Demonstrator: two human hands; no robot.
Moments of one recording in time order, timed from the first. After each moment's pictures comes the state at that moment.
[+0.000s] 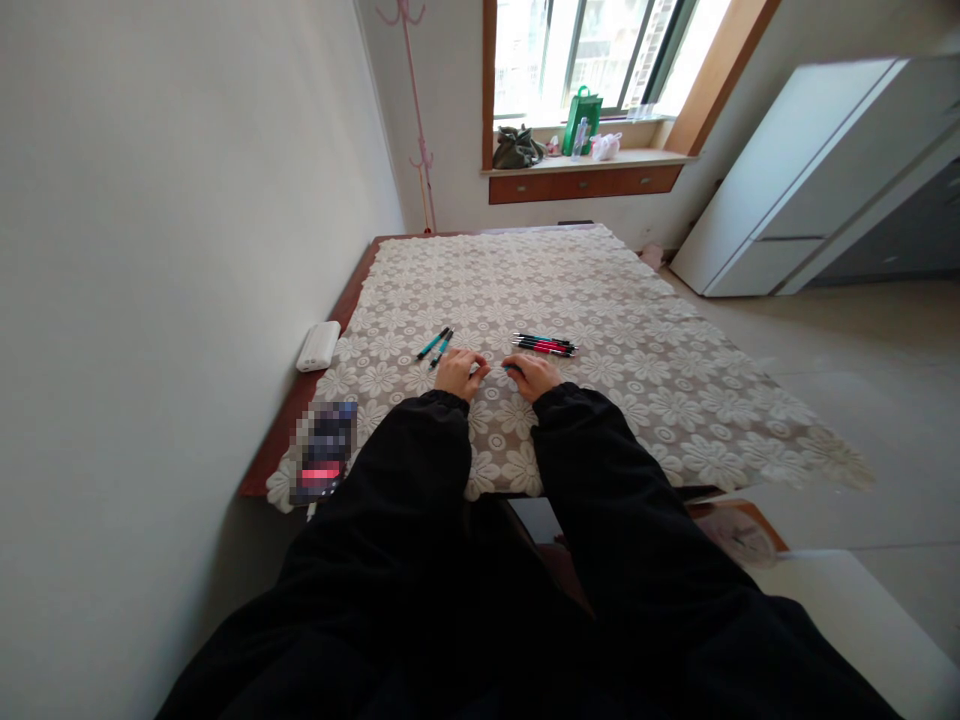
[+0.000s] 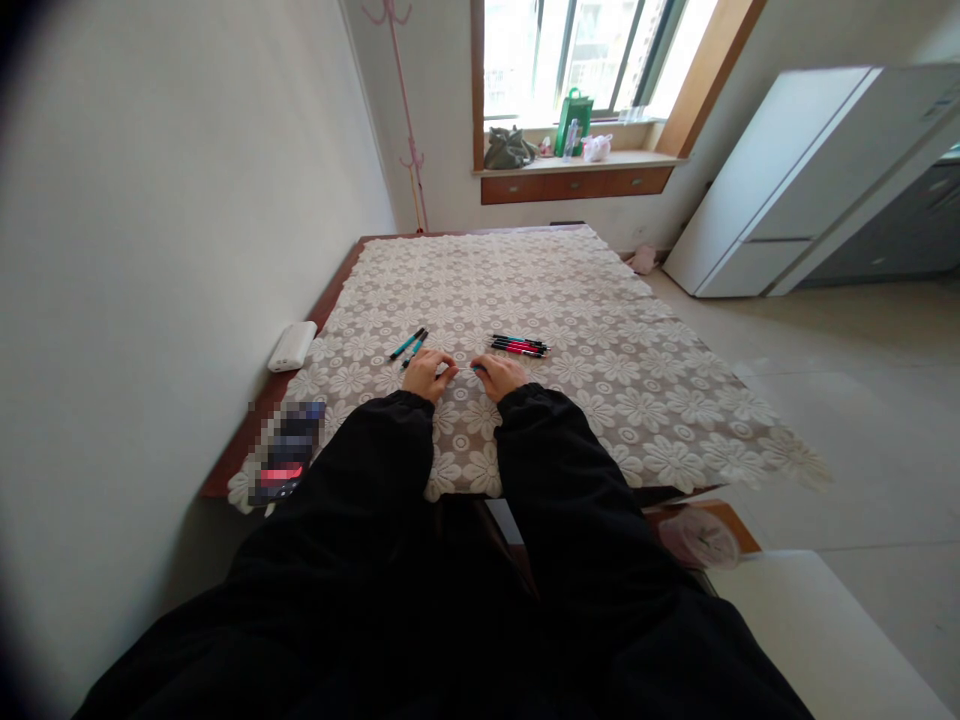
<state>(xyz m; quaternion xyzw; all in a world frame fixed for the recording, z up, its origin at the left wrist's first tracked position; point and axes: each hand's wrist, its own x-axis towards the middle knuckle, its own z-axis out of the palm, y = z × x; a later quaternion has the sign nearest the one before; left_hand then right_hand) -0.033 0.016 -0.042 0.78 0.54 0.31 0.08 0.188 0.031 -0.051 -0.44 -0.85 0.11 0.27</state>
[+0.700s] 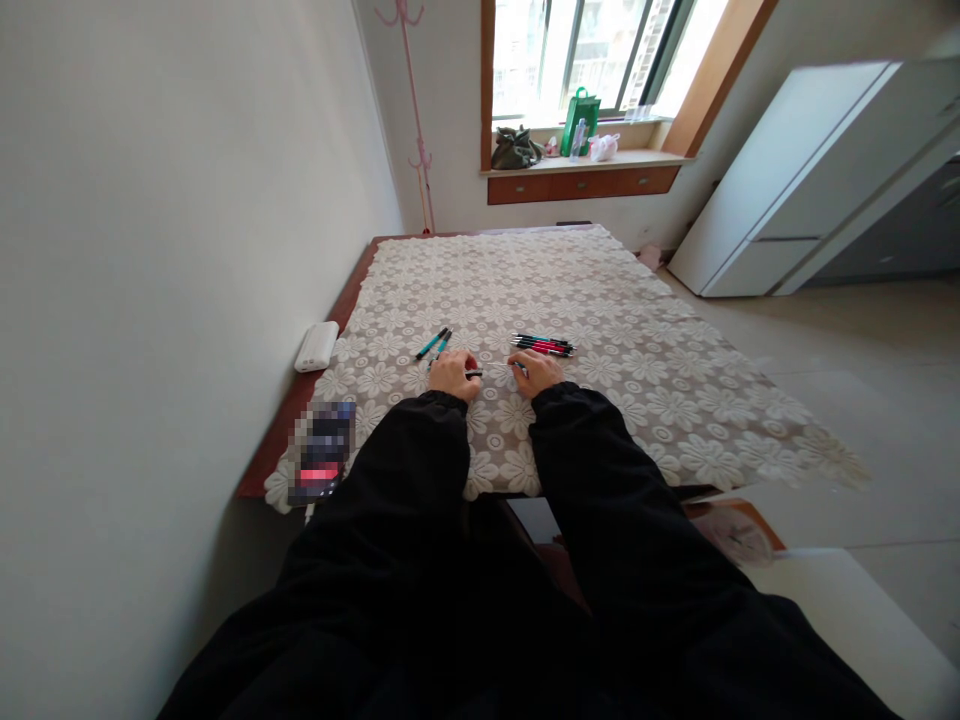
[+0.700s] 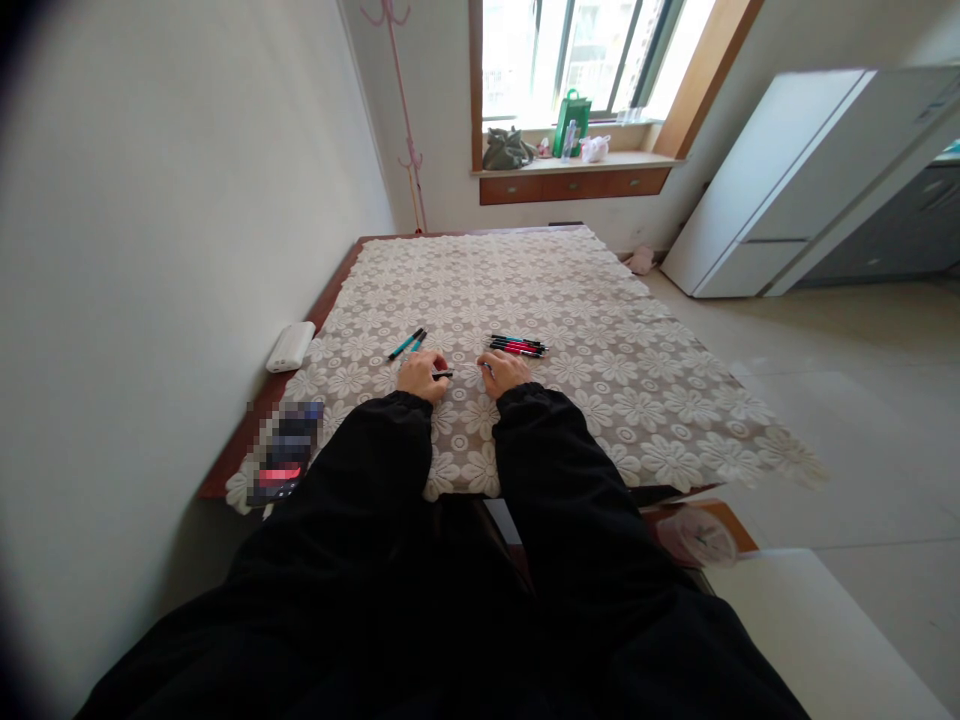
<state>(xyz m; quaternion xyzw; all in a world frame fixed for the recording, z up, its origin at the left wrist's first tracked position) -0.029 0.007 -0.032 0.72 0.64 0.26 0.08 0.188 0.030 -0.045 -0.52 -0.82 0.06 0.24</state>
